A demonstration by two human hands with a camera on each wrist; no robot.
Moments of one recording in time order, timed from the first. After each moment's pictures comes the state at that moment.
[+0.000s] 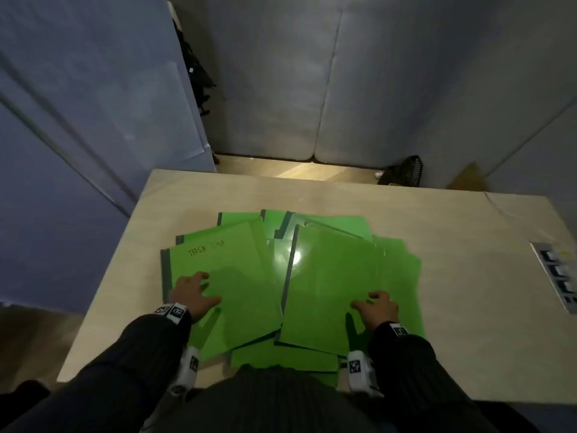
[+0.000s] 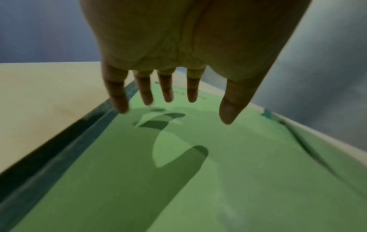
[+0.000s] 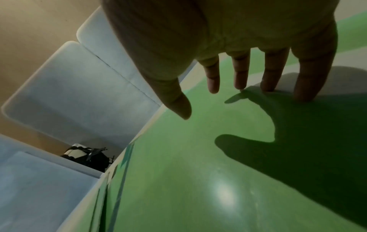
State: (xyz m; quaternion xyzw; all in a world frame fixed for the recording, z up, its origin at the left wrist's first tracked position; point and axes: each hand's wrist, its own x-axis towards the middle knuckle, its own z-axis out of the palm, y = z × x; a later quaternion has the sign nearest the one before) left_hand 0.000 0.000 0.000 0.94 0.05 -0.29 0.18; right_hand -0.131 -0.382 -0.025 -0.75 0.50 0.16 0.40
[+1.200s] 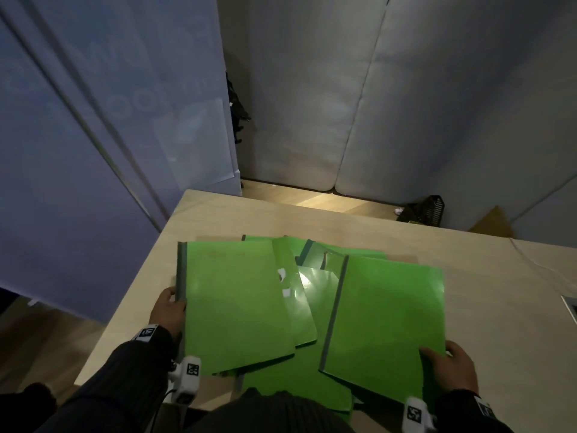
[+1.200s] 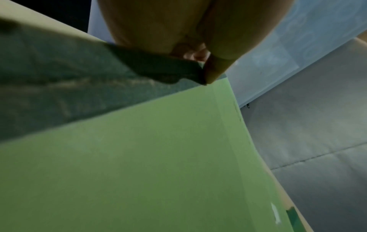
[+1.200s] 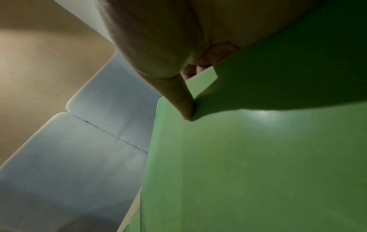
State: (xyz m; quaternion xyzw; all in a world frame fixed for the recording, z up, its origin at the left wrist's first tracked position) left_hand -0.002 0.064 0.005 0.80 0.30 -0.14 0.50; right_hand -0.183 -0.440 0.013 -0.70 0.54 -0.02 0.47
